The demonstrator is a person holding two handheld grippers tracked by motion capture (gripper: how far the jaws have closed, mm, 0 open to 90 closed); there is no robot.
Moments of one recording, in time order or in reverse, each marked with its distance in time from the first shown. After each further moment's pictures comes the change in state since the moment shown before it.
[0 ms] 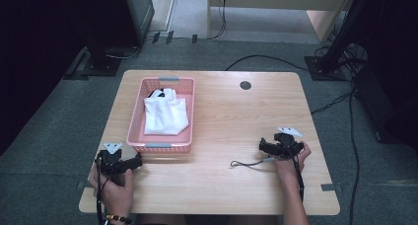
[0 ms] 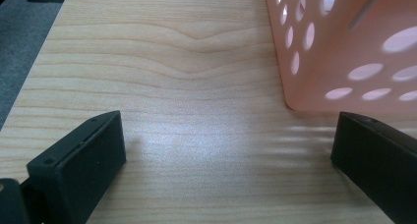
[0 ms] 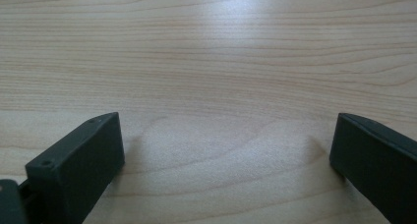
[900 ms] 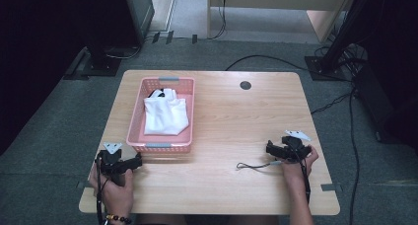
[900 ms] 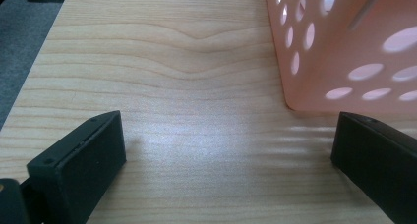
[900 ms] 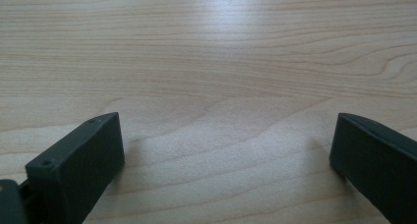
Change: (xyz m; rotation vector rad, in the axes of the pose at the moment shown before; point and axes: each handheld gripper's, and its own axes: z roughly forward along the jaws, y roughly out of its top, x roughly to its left) left arm 0.000 0.000 0.000 0.000 0.000 0.000; right arm -0.021 -0.008 -0.008 -0.003 -0.023 0.022
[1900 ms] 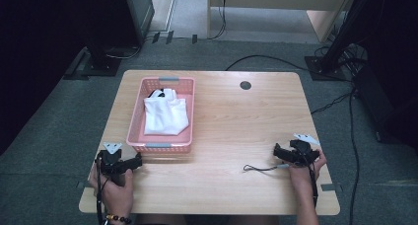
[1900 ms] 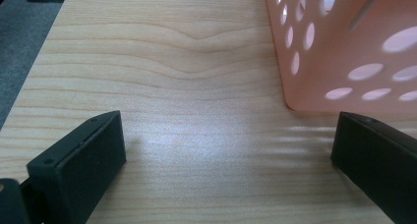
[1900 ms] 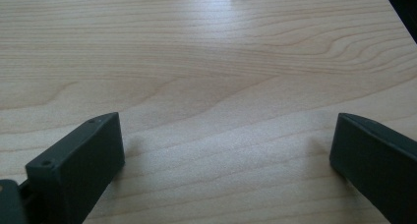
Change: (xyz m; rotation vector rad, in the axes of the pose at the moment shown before) left arm 0.000 0.000 0.000 0.000 0.000 0.000; right arm -0.022 -0.008 -0.009 0.002 -0.024 0.025
